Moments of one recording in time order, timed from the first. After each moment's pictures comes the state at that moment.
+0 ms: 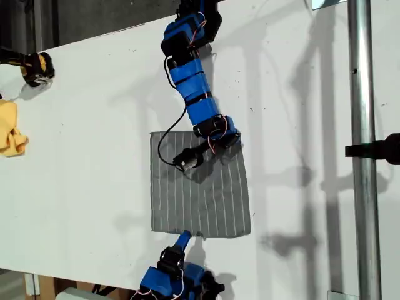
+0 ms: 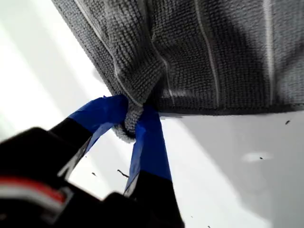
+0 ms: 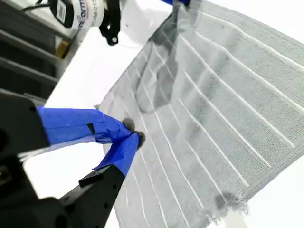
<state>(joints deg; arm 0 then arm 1) 0.1 153.5 132.7 74.4 -74.4 -16.7 46.8 55.5 79.9 67.1</state>
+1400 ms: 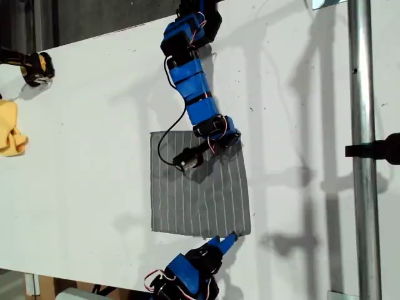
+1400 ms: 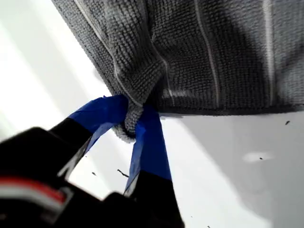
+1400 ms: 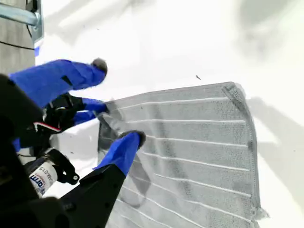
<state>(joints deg) 24.8 118.6 98.7 86.3 -55.7 -16.3 46.7 55.5 79.9 67.0</state>
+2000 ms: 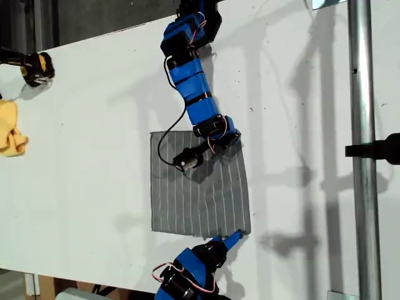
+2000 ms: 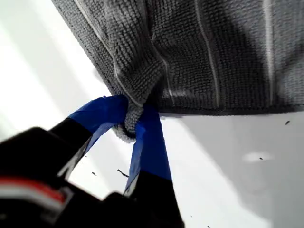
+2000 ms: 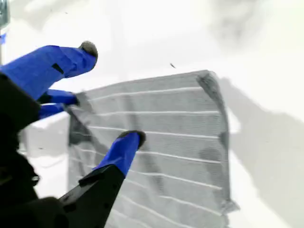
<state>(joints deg) 24.8 118.5 110.5 80.2 -57.2 -16.3 46.7 55.5 79.9 67.0</state>
